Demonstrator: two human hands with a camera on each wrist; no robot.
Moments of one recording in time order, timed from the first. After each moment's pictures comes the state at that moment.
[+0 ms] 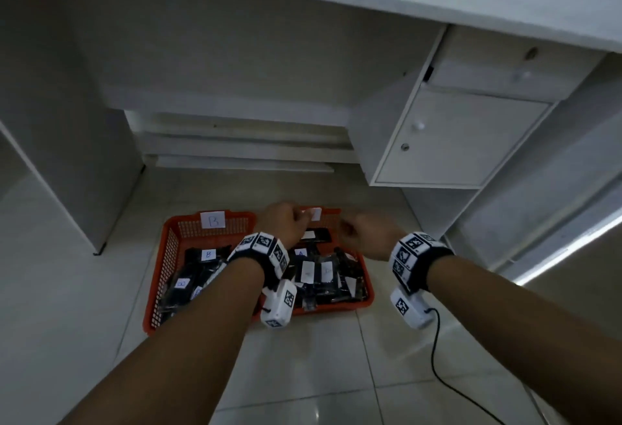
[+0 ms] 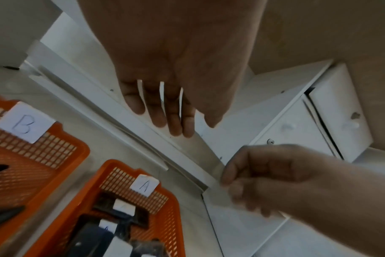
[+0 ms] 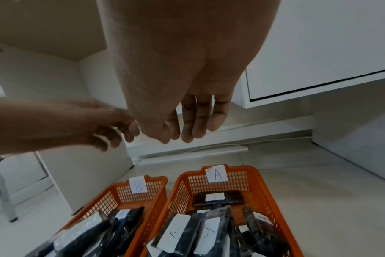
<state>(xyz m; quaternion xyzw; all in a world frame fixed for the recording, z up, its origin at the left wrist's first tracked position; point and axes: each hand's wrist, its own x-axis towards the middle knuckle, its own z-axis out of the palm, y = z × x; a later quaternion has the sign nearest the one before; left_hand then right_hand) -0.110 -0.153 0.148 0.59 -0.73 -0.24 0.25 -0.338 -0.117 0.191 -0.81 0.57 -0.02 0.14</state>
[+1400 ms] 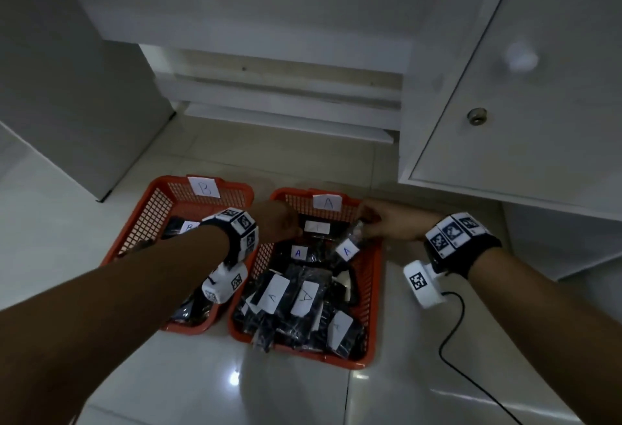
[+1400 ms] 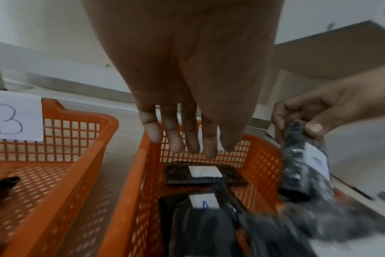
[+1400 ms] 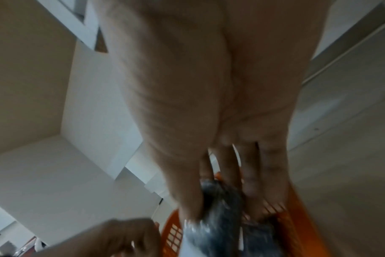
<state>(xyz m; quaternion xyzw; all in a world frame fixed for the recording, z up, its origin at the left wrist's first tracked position) -0.164 -0.288 0.022 0.58 -0.77 -0.26 -0.09 -0.460 -0.347 0.013 -0.77 0.43 0.01 0.47</state>
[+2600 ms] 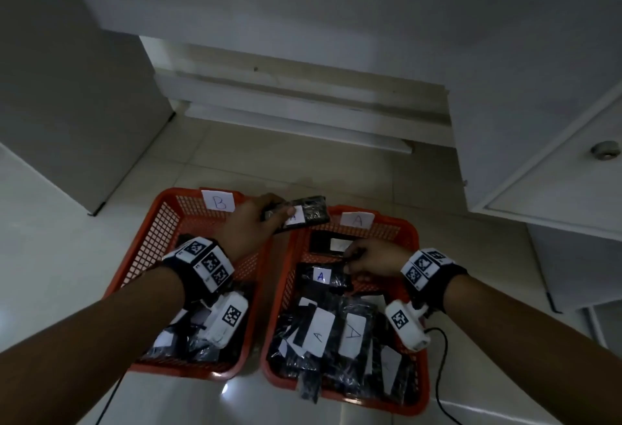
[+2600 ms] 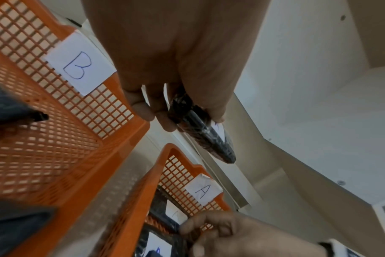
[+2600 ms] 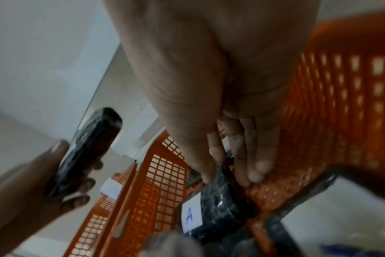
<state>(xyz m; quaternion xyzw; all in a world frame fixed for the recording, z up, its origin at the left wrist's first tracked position) -0.061 -0.290 -0.012 0.62 -0.64 -0.32 0.31 -0.360 -0.338 -0.056 -0.69 0.54 0.09 0.47</state>
